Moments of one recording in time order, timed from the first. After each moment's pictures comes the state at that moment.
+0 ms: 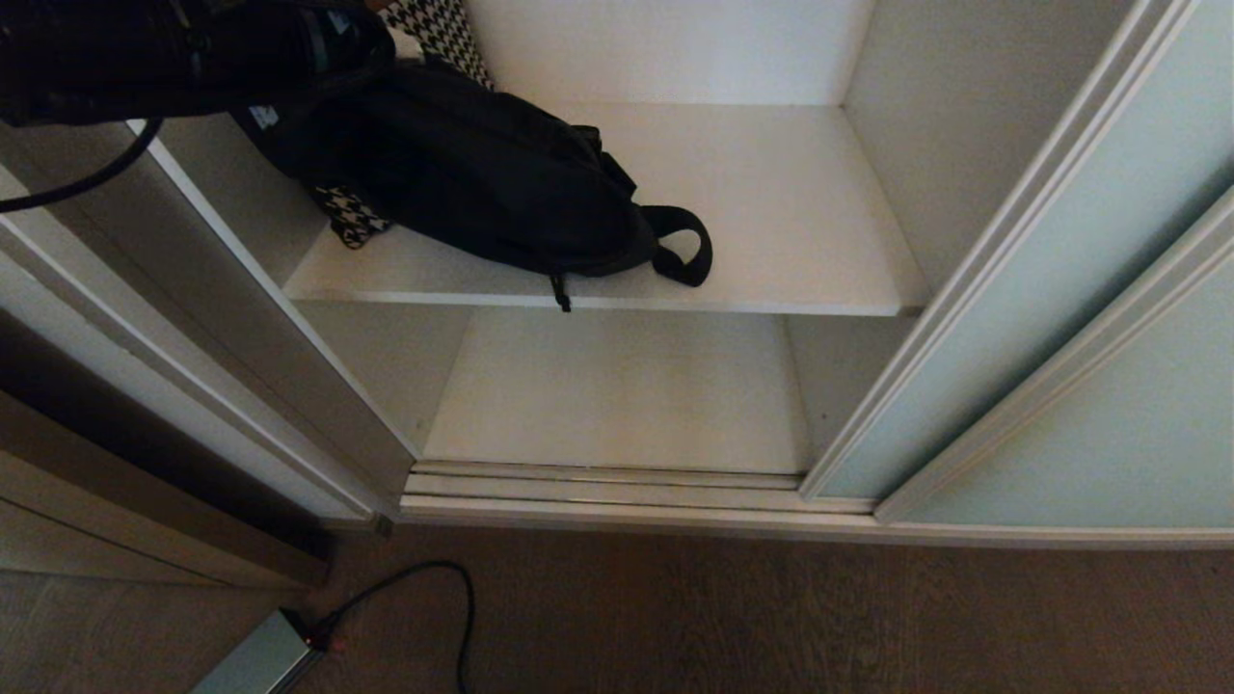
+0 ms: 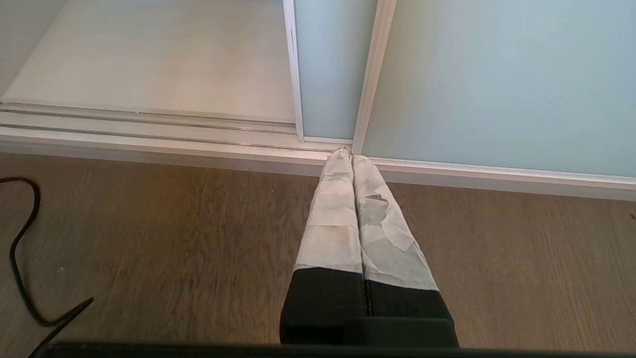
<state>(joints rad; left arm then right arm) -0.26 1.62 -1.77 0.05 -0.13 -0.43 0.01 0.00 0.00 0.00 -0.01 0.02</state>
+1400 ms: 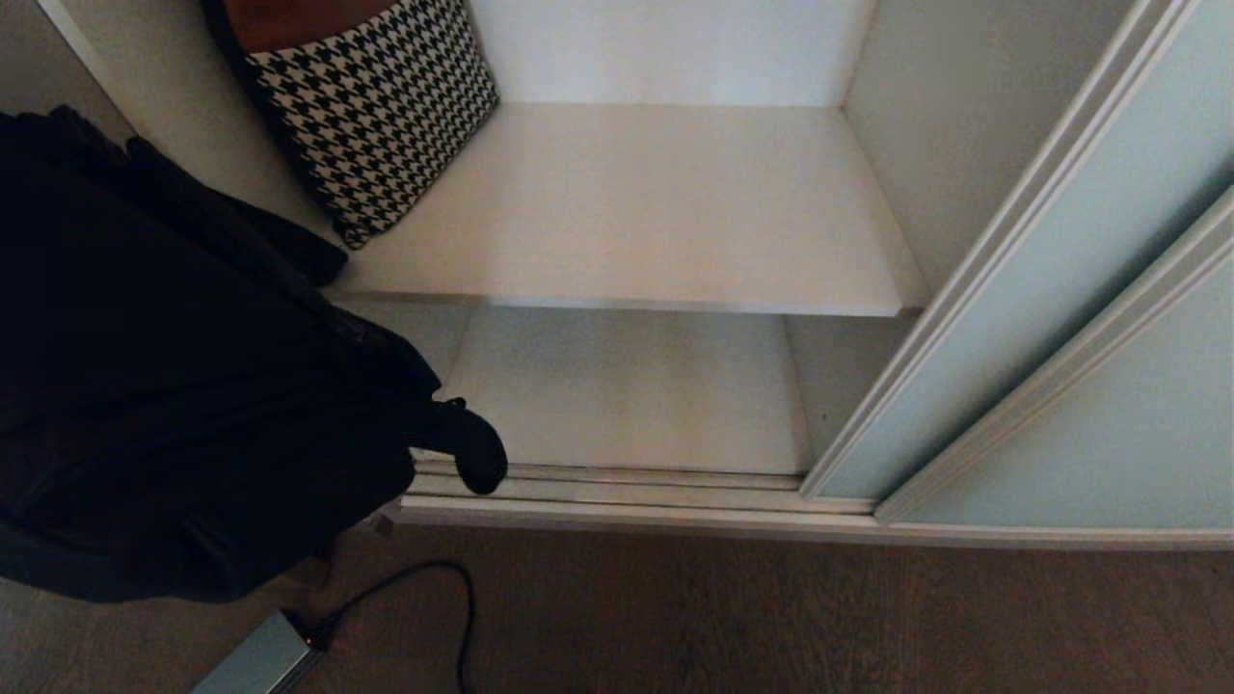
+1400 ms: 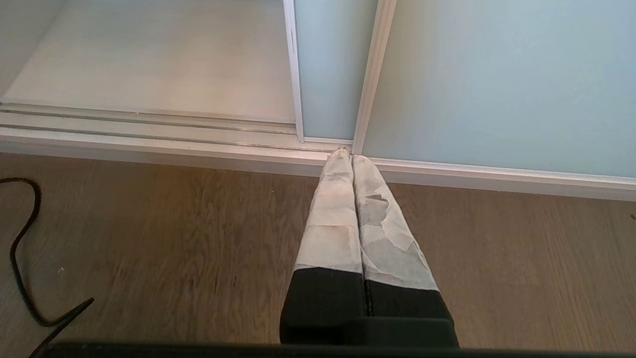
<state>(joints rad) 0.03 1.01 -1.43 0.51 -0.14 0.12 0.01 0.00 0.00 0.00 -0.01 0.02</state>
